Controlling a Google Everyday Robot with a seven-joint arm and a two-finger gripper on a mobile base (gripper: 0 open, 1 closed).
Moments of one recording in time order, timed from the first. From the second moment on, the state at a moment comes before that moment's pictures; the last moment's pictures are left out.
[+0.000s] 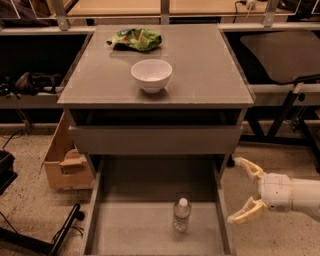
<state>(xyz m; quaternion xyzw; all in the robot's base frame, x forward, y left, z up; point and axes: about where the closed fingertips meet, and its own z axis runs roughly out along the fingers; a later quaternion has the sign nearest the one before) 0.446 -0.206 0.675 -0.49 0.66 0.31 0.49</state>
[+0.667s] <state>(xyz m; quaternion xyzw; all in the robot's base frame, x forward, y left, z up) 0.448 -0.133 0.563 -0.46 0.65 0.36 0.48</state>
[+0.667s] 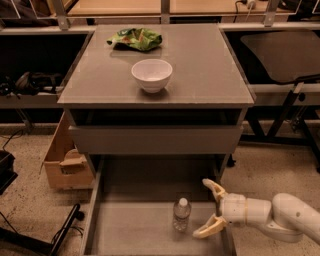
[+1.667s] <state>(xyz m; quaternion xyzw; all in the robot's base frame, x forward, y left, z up) 0.493 -0.083 0.449 -0.43 0.64 0.38 0.51</state>
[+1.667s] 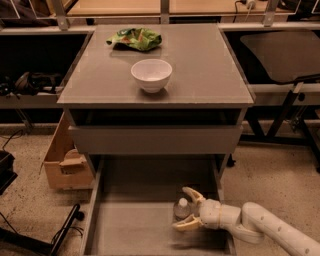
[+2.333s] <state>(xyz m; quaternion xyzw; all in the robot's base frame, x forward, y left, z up) 0.476 -0.096 0.460 -0.41 0.64 0.39 0.52</state>
